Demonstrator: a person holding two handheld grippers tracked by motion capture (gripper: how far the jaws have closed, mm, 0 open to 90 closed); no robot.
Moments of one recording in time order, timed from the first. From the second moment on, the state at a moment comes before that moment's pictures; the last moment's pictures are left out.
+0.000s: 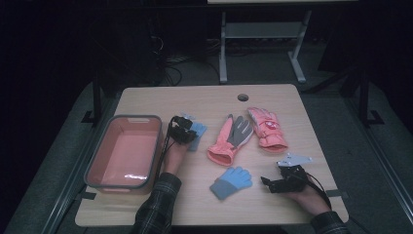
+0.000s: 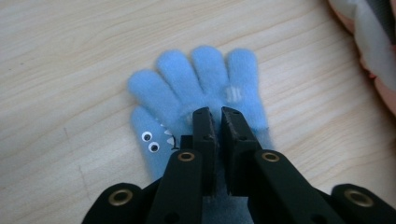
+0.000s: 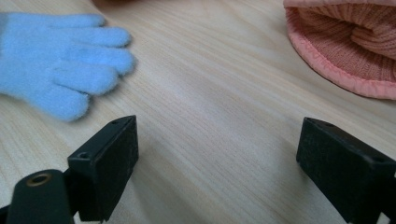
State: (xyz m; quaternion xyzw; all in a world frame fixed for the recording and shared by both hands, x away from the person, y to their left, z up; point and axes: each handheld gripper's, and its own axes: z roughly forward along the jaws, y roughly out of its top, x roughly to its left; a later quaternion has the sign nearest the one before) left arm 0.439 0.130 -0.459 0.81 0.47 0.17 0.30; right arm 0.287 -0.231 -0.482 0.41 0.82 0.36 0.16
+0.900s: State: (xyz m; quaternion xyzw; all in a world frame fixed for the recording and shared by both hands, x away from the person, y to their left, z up) left arm 0.394 0.134 -0.395 0.83 0.38 0.10 0.39; right arm 0.287 -0.231 -0.482 0.41 0.82 0.36 0.16
